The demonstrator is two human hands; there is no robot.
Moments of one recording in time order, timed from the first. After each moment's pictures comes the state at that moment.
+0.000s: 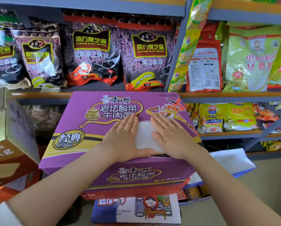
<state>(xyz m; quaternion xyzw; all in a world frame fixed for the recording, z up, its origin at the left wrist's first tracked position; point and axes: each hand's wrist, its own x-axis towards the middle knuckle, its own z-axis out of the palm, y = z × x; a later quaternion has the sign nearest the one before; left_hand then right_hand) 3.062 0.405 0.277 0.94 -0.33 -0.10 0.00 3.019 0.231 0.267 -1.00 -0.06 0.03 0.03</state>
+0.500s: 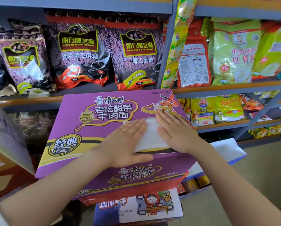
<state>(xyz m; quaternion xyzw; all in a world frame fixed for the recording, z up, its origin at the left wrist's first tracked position) 3.069 0.418 0.267 0.86 -0.50 -0.05 0.01 3.011 0.217 0.263 -1.00 0.01 0.05 0.07</state>
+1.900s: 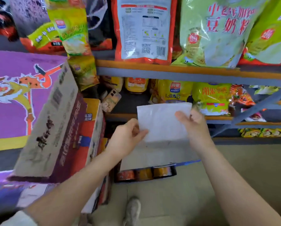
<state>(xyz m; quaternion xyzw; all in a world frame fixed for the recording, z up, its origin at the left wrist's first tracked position) 3.016 0.041 0.164 0.87 -0.18 -0.11 0.45 2.987 -0.162 0.181 -0.74 0.18 -0.09 0.65</state>
